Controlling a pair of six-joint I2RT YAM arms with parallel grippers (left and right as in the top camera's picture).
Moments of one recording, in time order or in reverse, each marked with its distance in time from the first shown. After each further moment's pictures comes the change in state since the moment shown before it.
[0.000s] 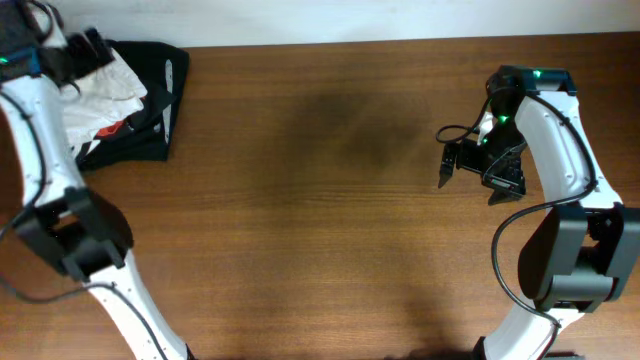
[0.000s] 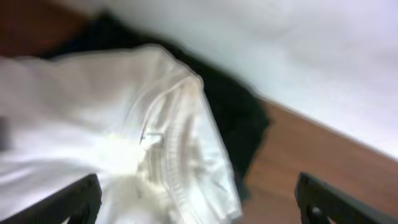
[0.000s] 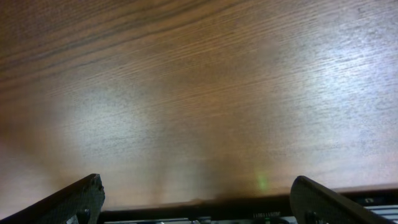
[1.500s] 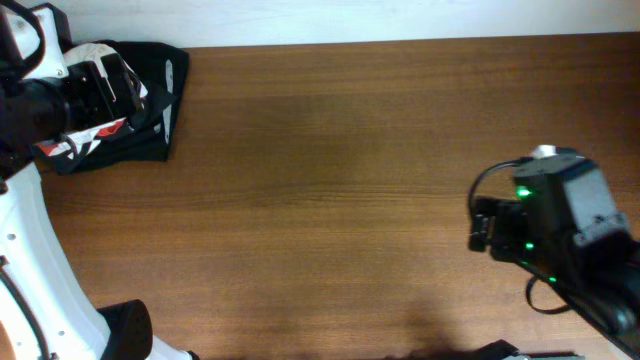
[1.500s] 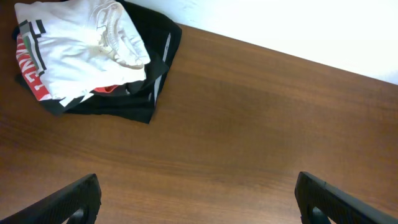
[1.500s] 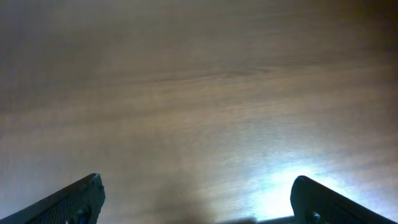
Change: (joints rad) left arm -0.190 -0.638 0.042 -0.714 -0.041 0.031; right arm 0.449 -0.834 -0.003 -0.088 0.493 0.199
